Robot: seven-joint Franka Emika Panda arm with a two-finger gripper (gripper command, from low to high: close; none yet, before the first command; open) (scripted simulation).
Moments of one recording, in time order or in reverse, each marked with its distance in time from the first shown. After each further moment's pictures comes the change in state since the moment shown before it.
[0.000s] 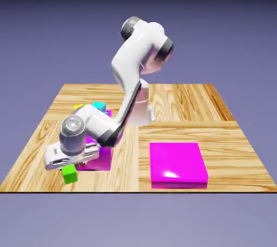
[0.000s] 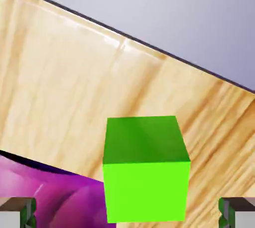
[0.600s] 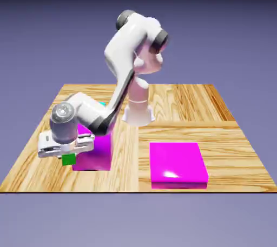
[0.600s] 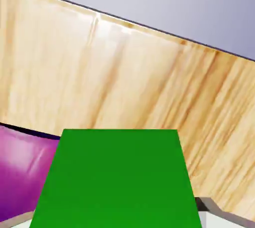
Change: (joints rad) arm -0.110 -0.288 0.113 -0.073 -0.125 -0.039 0.258
